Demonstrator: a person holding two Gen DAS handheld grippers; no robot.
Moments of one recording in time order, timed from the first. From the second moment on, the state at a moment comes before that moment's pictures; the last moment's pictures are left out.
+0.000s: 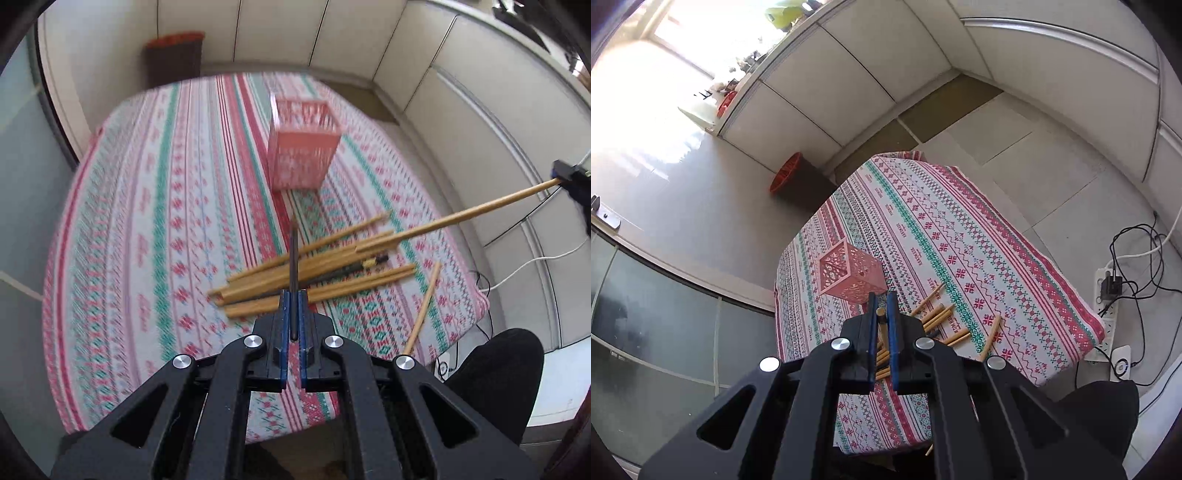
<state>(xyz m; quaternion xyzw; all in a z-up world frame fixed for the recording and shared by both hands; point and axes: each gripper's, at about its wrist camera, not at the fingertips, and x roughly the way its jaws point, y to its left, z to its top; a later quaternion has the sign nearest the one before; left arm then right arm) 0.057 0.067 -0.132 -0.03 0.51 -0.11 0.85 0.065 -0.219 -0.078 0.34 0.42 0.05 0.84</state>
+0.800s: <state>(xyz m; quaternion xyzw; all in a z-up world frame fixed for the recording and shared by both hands) 0.082 0.116 -0.092 -0.08 0.47 -0.10 0.87 0.080 -0.168 -0.030 0.28 0.42 0.10 0.86</state>
